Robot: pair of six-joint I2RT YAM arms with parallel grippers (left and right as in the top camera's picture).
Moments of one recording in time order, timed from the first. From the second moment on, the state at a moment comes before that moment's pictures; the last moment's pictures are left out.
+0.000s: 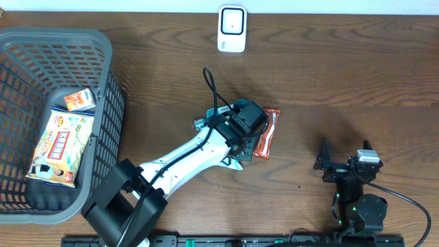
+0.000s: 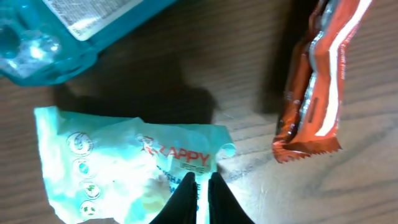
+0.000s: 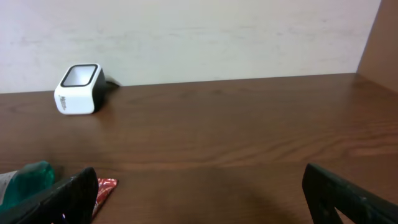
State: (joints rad) left arm -0.81 1.77 1.18 -0.73 -0.01 -0.55; right arm -0.02 0.01 0.01 -0.07 0.03 0.06
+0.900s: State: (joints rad) left arm -0.81 1.83 1.10 -0.62 -0.01 -0.77; right arm -0.02 0.01 0.01 -0.07 0.03 0.06
